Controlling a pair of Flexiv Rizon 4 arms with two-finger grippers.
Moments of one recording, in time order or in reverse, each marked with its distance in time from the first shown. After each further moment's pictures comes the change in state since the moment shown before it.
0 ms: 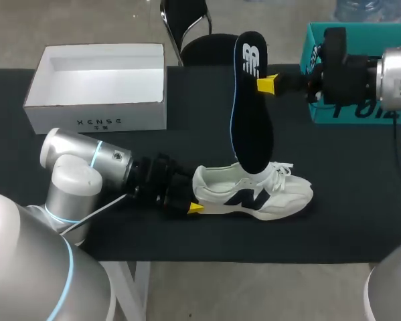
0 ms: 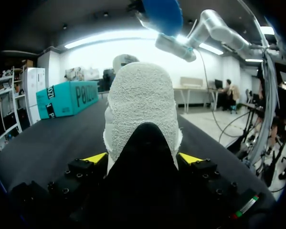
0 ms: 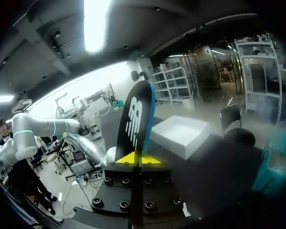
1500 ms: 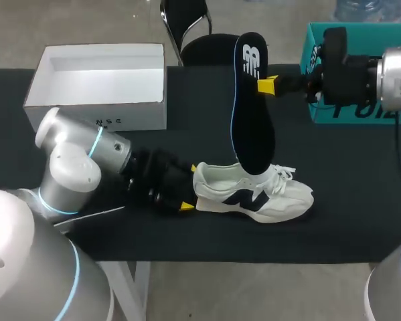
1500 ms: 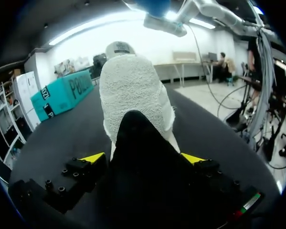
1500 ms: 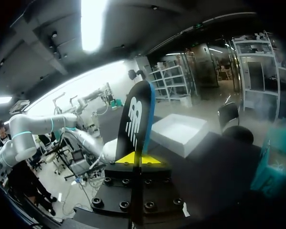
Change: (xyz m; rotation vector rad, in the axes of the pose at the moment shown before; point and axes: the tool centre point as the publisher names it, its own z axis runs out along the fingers) left arm -0.014 0.012 -0.027 -0.236 0.021 0.156; right arm 0.002 0.001 0.000 0.011 -0.018 0.005
